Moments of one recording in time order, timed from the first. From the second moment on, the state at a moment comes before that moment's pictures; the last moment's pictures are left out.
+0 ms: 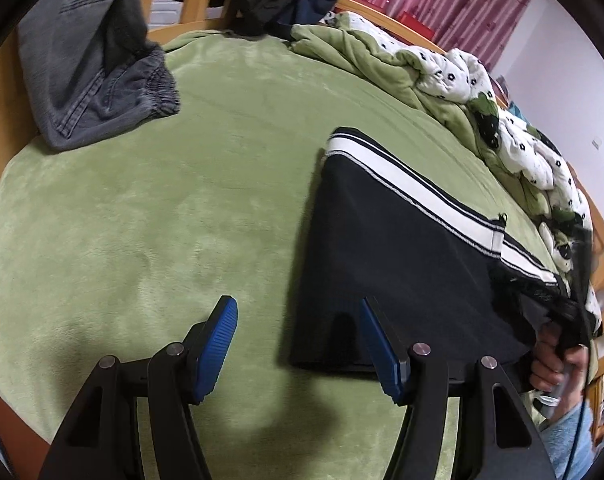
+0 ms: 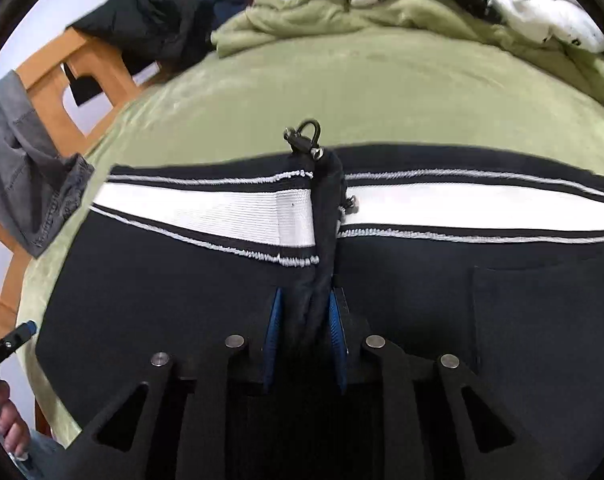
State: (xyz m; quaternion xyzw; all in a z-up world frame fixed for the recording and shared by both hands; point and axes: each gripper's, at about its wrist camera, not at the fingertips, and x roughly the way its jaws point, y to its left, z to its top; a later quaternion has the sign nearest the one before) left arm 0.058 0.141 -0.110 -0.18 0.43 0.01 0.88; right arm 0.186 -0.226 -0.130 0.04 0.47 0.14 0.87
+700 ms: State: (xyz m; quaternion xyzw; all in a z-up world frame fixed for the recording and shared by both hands) left arm 0.036 0.138 -0.153 -0.28 0.44 -0.07 0.85; right arm 0.077 -0.266 -0.084 0.03 0.40 0.13 0.91
